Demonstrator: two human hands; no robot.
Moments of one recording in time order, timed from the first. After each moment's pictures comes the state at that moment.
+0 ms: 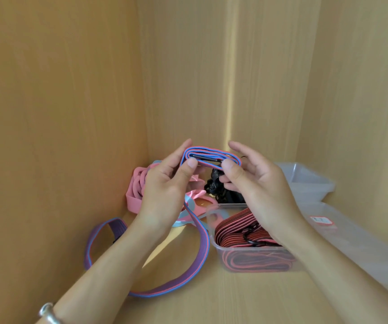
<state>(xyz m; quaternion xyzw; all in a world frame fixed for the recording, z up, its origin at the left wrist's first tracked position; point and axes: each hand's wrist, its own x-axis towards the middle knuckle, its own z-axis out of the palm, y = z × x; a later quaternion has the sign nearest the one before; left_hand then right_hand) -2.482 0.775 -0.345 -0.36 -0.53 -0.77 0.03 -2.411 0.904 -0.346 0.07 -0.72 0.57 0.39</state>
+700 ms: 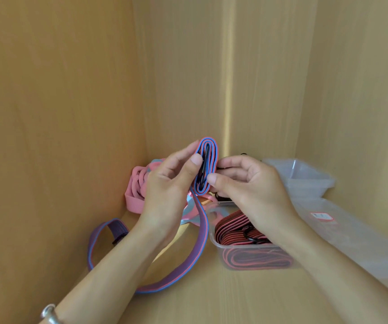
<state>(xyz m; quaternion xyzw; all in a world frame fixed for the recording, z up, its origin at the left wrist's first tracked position) -2.481 0.782 -0.352 -0.37 -0.49 -0.79 0.00 -2.413 0.897 -0.349 0.03 -0.73 0.59 0.35</state>
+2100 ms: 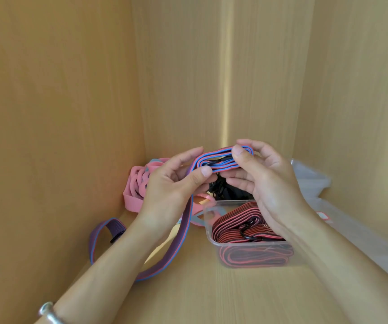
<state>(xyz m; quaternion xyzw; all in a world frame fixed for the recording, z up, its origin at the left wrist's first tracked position) -2.479 0.778 -0.351 -0.39 -0.52 -0.76 -0.03 -2.405 0.908 -0.336 0.04 -0.60 0.71 0.36</state>
